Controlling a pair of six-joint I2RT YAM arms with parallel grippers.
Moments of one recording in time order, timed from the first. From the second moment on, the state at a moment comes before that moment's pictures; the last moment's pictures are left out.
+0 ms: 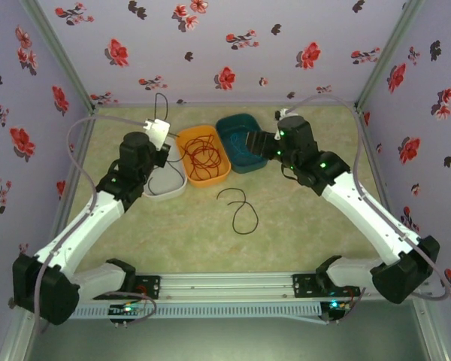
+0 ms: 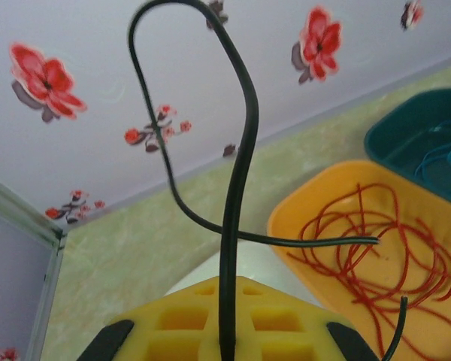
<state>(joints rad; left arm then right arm) -0.44 1.15 0.93 -0.13 -0.31 0.25 0.61 1.24 1.27 -0.56 0.15 0.54</state>
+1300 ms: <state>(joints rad) -0.37 1.49 0.97 -0.43 -0.32 0.00 0.61 1.09 1.25 -0.59 0.36 0.51</state>
